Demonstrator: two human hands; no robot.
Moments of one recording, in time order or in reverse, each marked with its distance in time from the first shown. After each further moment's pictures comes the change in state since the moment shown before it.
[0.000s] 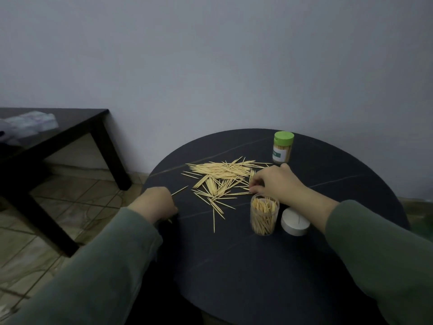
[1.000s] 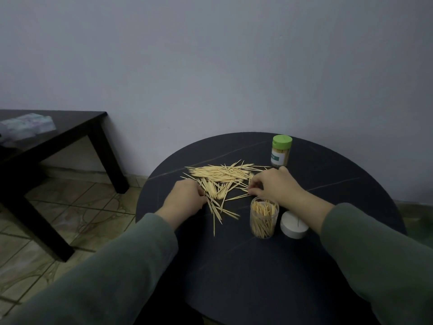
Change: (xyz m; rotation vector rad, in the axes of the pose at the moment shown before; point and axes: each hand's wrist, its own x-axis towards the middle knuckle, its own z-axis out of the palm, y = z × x) left_hand 0.029 0.039 0.021 -0.443 0.227 0.209; right_hand 0.002 -0.001 0.001 -0.027 0.018 0.010
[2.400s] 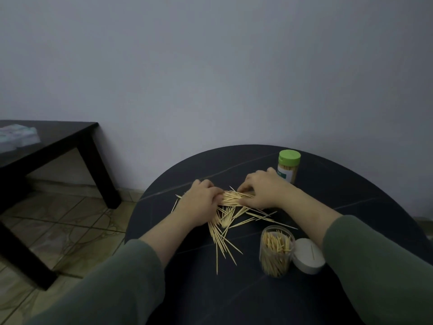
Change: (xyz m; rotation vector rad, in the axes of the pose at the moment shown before) left_hand 0.068 0.007 0.023 0.186 -0.004 0.379; right_hand 0.066 0.001 -0.003 -0.109 -0.124 -0.105
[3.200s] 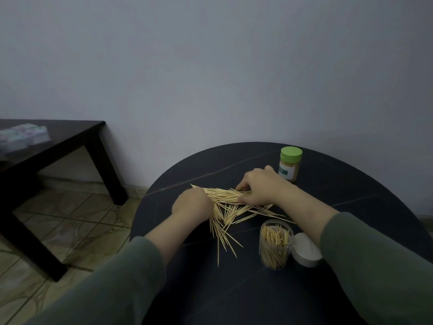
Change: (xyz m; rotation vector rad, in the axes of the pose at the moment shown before) left_hand -0.020 0.014 -0.015 -0.099 -0.103 -0.509; right_hand -0.003 -0.012 -0.005 0.006 -0.024 -0.010
